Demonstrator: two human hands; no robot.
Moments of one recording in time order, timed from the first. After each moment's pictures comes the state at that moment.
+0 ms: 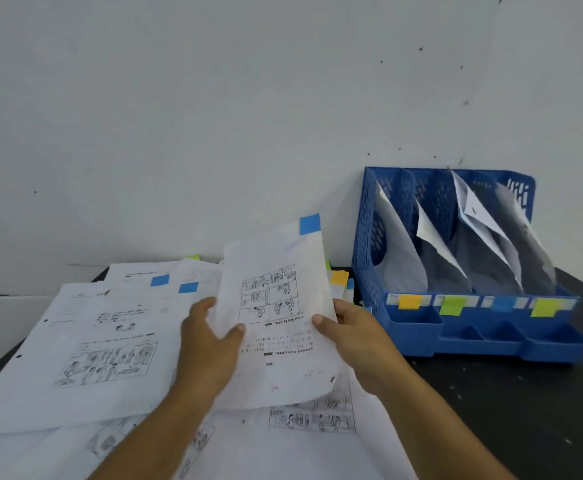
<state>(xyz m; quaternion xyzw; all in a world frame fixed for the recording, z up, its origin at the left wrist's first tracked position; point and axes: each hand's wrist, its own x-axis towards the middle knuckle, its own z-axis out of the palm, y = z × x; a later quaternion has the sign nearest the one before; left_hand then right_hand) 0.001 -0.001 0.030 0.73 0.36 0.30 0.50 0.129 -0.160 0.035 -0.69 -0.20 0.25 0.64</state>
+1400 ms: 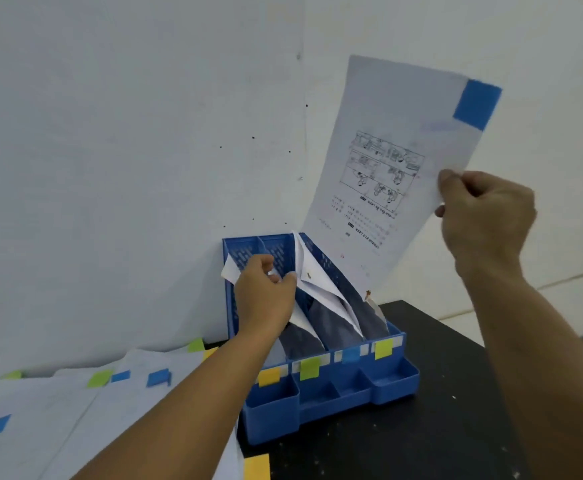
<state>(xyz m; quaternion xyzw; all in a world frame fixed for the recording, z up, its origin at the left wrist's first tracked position) 0.220 -0.179 0.159 0.76 0.08 0.36 0.53 0.226 -0.406 0.258 -0.64 -0.05 -0.48 0.59</state>
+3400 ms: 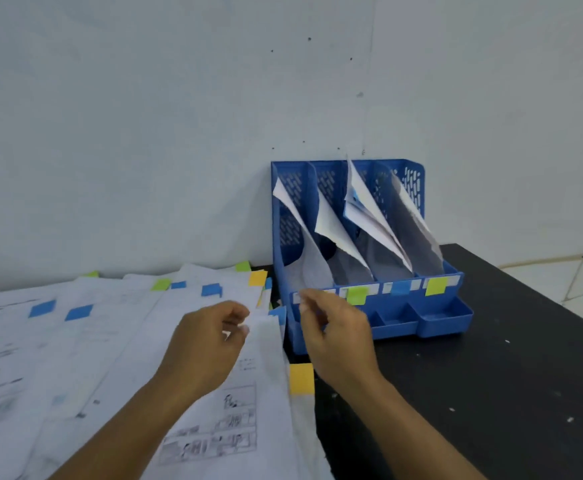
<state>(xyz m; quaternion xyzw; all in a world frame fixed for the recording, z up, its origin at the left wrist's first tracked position) 0.088 -0.075 0.047 0.91 0.13 0.23 0.32 0.173 -0.253 0.025 -0.82 -0.28 -0.21 0.45</state>
